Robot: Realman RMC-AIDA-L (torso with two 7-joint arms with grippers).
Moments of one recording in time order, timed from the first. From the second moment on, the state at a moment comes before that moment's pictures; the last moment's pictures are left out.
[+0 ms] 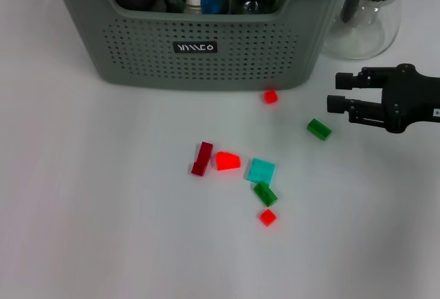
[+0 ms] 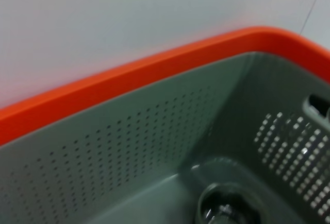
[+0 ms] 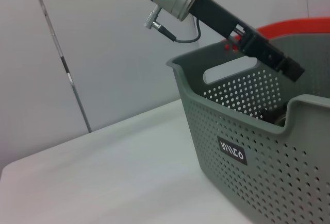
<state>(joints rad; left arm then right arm) -1.05 -2.04 0.96 0.80 2.61 1.08 -2.49 0.52 2.04 -0.65 -0.66 -2.02 -1.65 1.37</state>
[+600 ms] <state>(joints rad) -0.49 -2.13 0.72 1.28 1.70 1.63 -1.87 0.52 2.04 -0.64 -0.66 -2.02 -1.64 1.38</state>
